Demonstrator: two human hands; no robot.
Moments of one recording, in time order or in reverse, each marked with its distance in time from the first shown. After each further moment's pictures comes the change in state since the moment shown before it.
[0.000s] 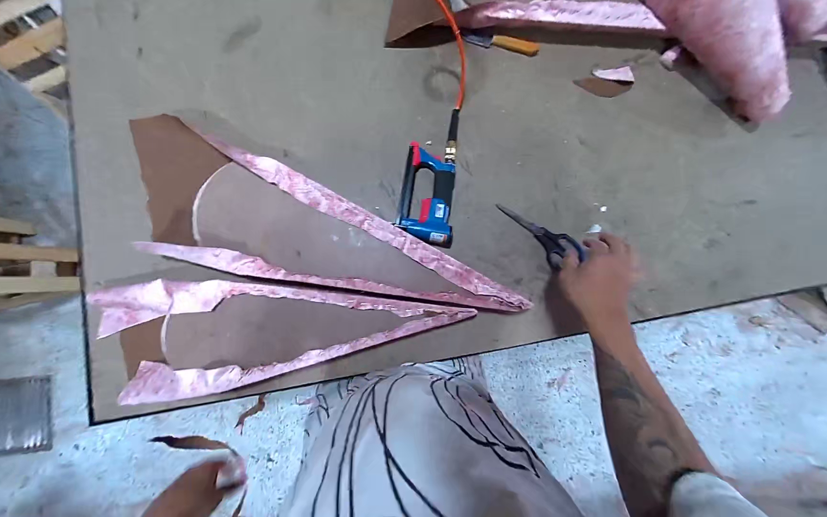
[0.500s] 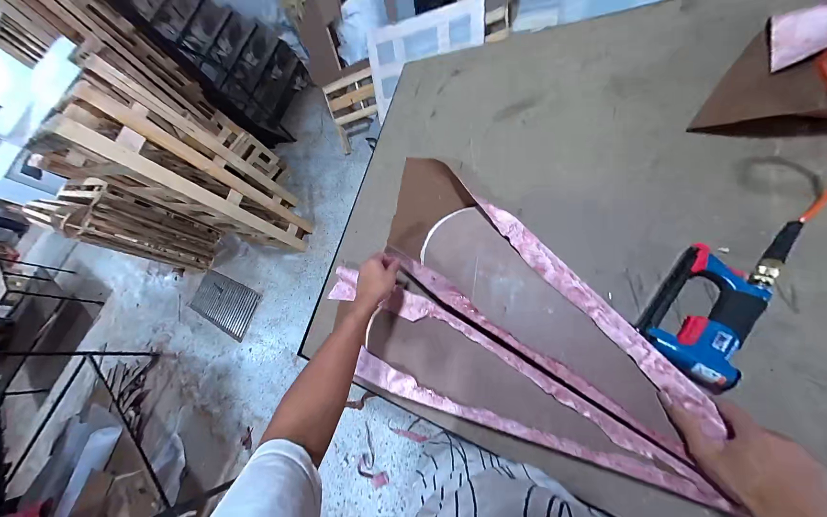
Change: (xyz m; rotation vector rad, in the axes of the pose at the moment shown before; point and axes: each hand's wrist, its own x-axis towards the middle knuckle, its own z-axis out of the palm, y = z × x) left_hand 0.124 0.016 -0.270 -0.550 0.959 0.027; right_hand -0.035 -0.134 0.105 -0.061 -0.287 -0.359
